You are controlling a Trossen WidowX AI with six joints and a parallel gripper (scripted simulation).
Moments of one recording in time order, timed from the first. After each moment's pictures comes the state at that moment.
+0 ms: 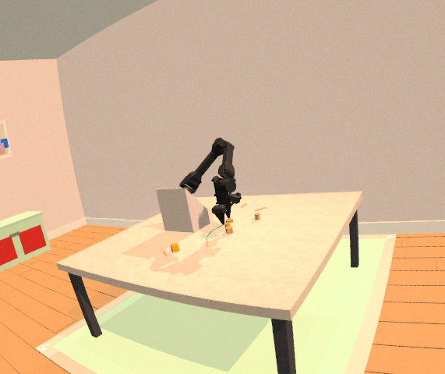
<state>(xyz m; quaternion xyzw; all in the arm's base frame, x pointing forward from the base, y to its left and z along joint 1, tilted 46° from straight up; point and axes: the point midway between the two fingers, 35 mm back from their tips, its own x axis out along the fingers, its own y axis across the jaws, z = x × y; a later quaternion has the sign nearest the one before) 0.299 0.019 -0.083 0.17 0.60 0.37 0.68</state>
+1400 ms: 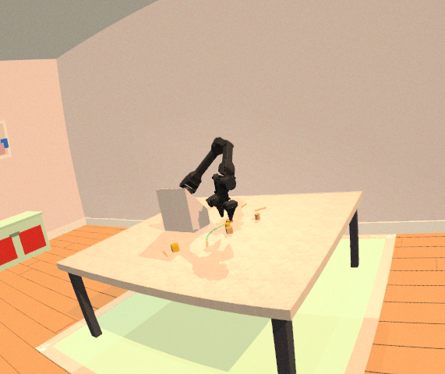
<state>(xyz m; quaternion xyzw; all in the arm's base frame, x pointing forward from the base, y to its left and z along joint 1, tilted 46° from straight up) 0.298 0.015 -0.071 0.70 0.57 -0.42 0.10</state>
